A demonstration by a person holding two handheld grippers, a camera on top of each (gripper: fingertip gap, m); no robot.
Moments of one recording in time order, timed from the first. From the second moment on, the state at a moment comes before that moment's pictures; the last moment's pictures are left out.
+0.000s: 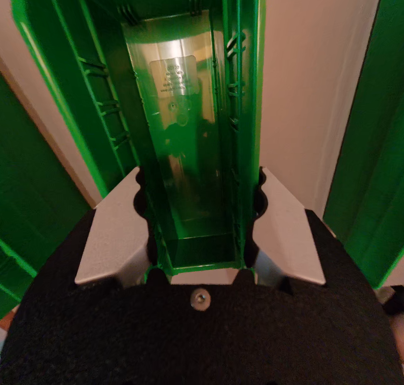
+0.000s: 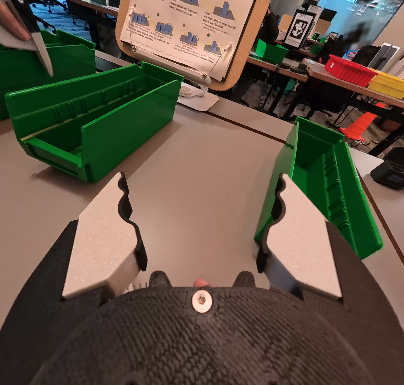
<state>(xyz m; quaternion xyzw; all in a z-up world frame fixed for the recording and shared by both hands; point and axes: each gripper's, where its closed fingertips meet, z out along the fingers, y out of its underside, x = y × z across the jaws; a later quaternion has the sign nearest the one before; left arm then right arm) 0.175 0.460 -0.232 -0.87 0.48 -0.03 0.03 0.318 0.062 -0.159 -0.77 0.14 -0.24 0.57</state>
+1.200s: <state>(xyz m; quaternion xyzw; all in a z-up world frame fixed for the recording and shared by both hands) 0.181 0.486 -0.206 -0.87 0.49 -0.03 0.07 0.319 0.071 -0.201 -0.81 0.14 -0.22 0.52</state>
